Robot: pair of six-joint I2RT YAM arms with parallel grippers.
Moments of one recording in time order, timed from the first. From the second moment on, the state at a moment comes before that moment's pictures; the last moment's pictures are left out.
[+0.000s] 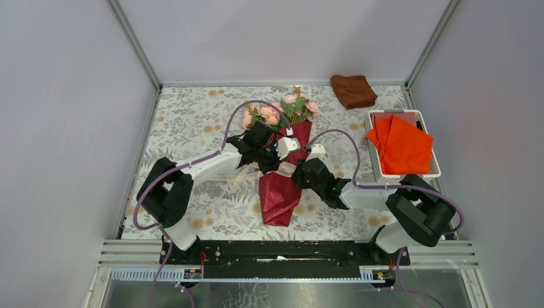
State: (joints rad) left arm -0.64 1.68 1.11 -0.38 0.40 0.45; right arm 0.83 1.49 0.54 0.34 0.28 0.62
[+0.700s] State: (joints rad) left arm -0.59 1.71 1.16 -0.39 0.43 0.45; right arm 0.79 1.46 0.57 0.27 0.11 0.51
